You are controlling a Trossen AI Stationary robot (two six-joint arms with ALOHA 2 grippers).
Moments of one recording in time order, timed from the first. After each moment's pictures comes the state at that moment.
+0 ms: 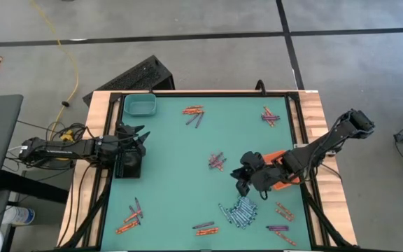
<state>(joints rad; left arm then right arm) 0.01 0.24 0.07 -0.12 -0.74 -0.19 0.49 1.33 0.96 -0.46 0.50 1.04</state>
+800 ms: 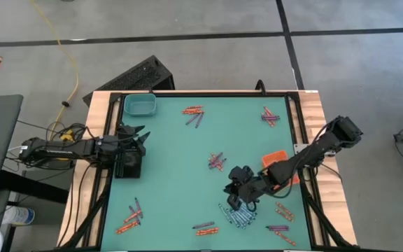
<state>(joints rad) 0.01 0.23 0.07 -0.12 -0.73 -0.19 0.52 1.55 0.96 -0.26 0.36 1.03</state>
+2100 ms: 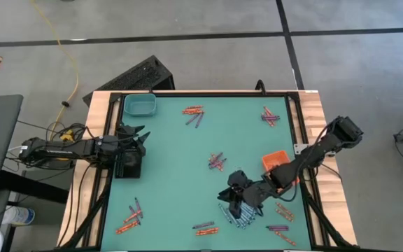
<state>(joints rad) 0.01 0.23 0.07 -0.12 -0.73 -0.19 0.57 1.54 0.96 -0.03 0.40 0.90</state>
